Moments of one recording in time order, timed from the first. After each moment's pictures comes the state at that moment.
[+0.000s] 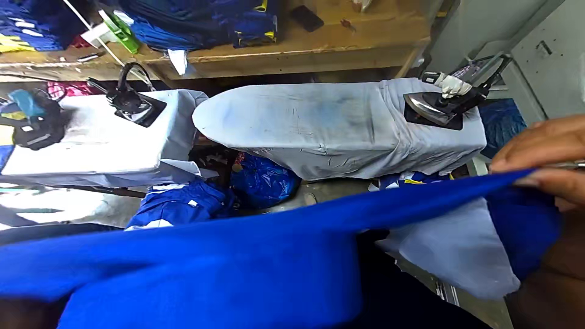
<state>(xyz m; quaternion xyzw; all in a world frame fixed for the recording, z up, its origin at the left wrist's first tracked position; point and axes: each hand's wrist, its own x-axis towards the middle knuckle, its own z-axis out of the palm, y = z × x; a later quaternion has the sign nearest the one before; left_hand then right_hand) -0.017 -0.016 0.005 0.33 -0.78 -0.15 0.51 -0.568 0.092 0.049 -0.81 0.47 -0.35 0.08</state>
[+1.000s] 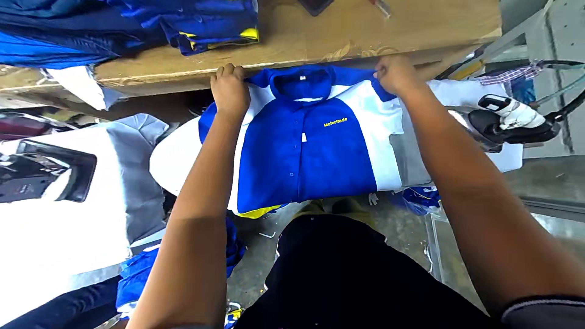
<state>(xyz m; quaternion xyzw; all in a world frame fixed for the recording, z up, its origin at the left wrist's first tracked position) -0.313 -0.609 -0.170 0.48 -0.87 -0.12 0.06 -0.668 -0.435 -0.163 -0.50 0.84 -0.07 0.20</state>
